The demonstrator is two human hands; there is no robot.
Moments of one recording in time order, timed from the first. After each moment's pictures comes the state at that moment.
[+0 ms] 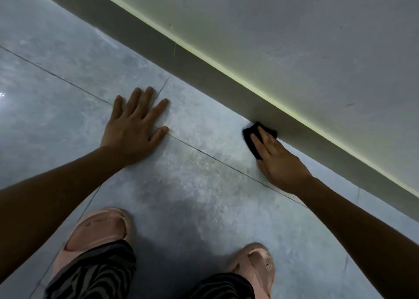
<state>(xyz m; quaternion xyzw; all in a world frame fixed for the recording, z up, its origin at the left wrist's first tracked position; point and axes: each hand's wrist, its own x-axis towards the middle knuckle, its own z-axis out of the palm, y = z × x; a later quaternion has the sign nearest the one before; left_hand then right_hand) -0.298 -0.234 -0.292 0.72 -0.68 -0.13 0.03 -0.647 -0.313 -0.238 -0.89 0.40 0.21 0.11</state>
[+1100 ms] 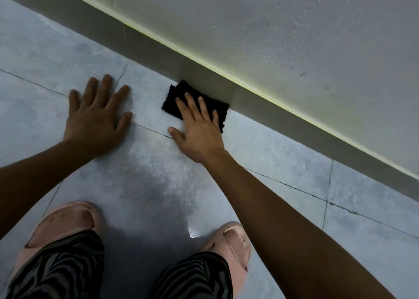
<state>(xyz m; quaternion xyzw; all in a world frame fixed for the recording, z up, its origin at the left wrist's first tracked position) -0.314 -0.235 -0.286 0.74 -0.65 -0.17 0.04 -0.538 -0.290 -0.267 -0.84 0.51 0.08 0.16</state>
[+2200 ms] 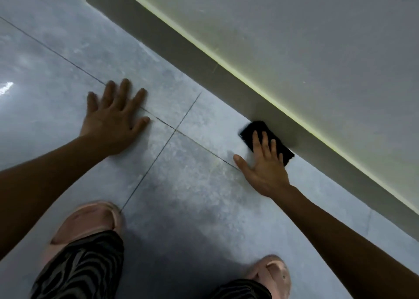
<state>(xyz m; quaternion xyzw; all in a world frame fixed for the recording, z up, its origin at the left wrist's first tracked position) -0.198 -0.209 -0.288 0.77 -0.62 -0.17 0.00 -0.548 -0.288 -0.254 -0.79 0.57 0.16 0.15</state>
